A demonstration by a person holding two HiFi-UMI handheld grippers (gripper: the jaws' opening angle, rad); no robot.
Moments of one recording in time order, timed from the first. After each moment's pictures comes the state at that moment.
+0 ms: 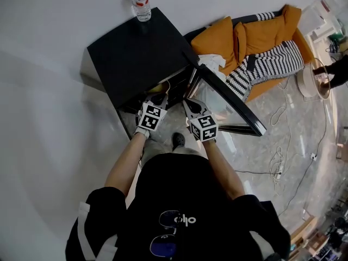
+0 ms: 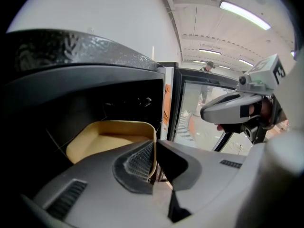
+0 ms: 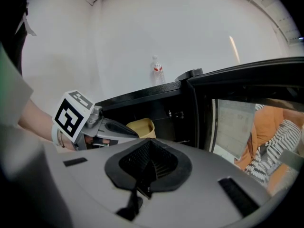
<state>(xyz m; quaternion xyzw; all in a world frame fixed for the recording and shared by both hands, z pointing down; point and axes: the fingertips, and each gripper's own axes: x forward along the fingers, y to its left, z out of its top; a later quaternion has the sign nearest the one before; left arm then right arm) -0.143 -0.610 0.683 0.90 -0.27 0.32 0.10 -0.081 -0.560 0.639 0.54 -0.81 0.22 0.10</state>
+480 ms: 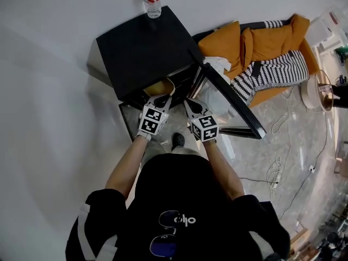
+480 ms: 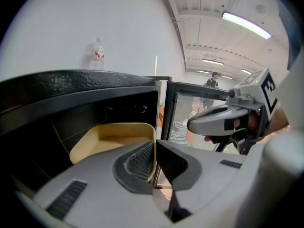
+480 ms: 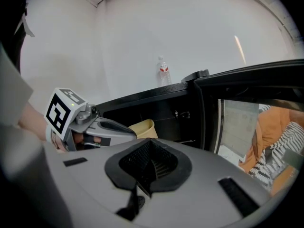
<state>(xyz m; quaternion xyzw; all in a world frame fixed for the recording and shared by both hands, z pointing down) -0.145 -0.581 0.661 0.91 -0.29 0.26 0.11 -0.090 -0.549 0.637 0.51 -0.83 0.21 0.10</state>
